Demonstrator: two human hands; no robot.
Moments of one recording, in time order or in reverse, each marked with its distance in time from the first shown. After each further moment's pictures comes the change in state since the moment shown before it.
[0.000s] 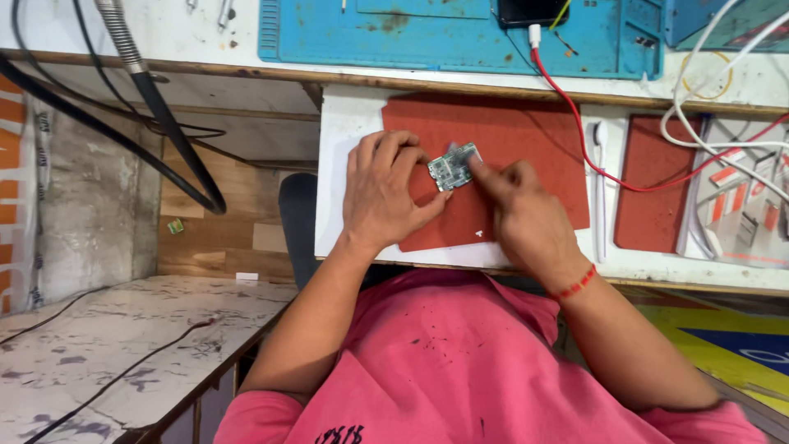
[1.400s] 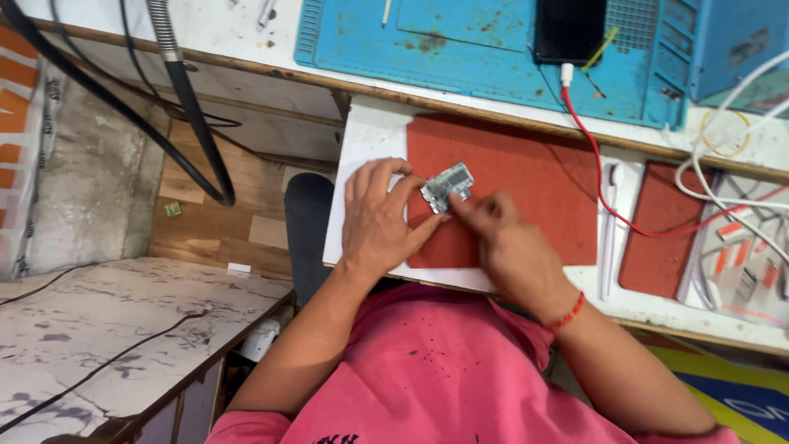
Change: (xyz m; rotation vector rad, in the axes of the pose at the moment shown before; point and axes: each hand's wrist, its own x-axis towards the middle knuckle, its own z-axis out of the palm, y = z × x) left_hand -0.017 -0.007 -0.011 -0.006 0.083 -0.106; right_hand 0.019 -0.021 0.003 0.024 -0.119 -0.071
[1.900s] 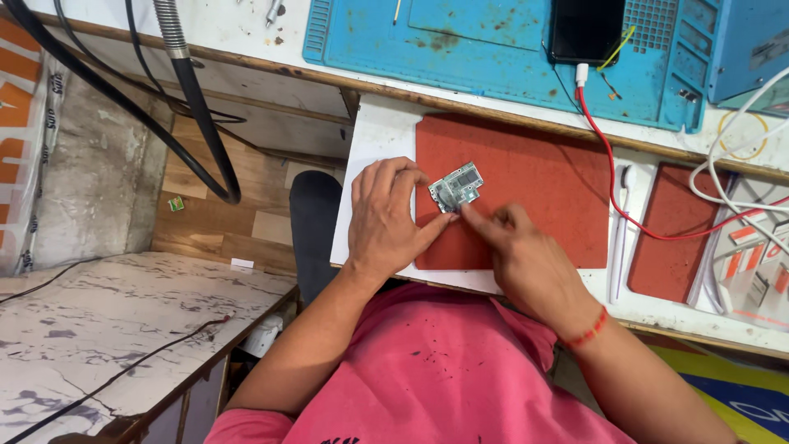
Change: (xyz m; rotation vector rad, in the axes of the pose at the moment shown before) left_hand 0.002 -0.001 0.001 -0.068 0.007 -0.060; right_hand -0.007 0.004 -0.005 -0.046 -0.027 -0.011
